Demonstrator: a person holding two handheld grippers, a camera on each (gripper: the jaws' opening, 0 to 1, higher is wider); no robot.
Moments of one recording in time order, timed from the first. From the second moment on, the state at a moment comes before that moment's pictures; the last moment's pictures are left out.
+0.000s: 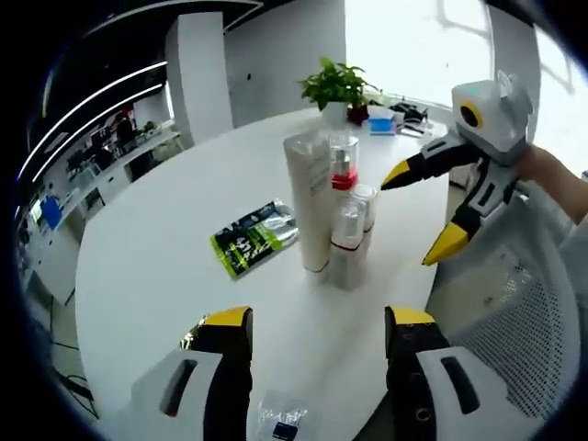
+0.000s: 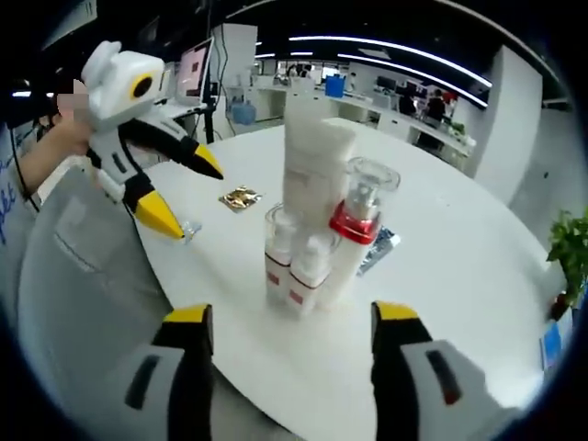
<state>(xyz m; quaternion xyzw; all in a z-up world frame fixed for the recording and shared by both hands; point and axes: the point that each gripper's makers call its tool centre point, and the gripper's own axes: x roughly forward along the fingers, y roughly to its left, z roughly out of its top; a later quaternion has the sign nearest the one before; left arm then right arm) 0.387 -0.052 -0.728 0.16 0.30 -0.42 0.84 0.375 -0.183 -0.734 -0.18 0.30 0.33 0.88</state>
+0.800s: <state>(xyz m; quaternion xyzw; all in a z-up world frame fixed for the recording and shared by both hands) 0.374 -0.018 -0.721 0.18 0.29 -0.41 0.84 0.366 -0.164 -0.712 -0.19 0.27 0.32 0.89</state>
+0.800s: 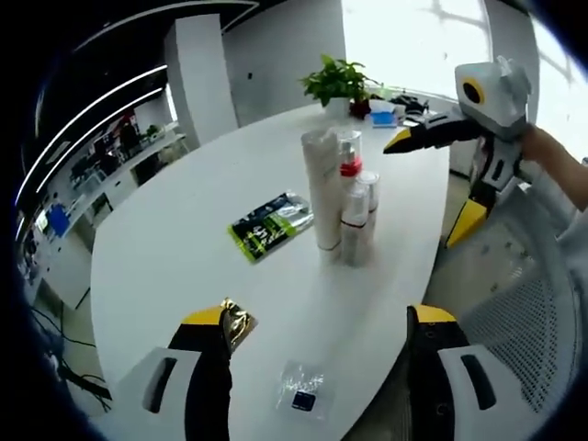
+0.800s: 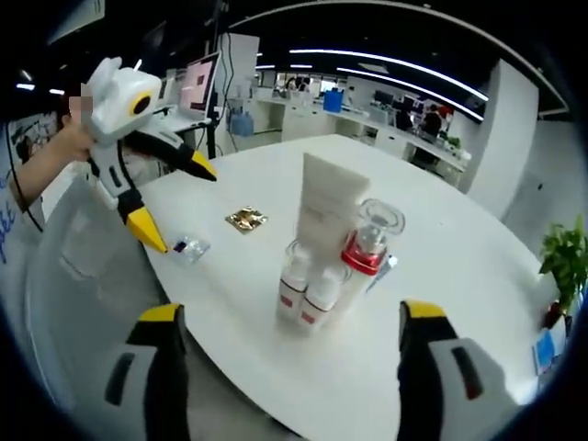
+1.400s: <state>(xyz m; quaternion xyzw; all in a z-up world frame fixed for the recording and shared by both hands) 0.360 0.010 -0.713 0.19 0.27 -0.42 0.84 0.348 -0.139 -0.703 -0.18 0.27 0.30 0.90</state>
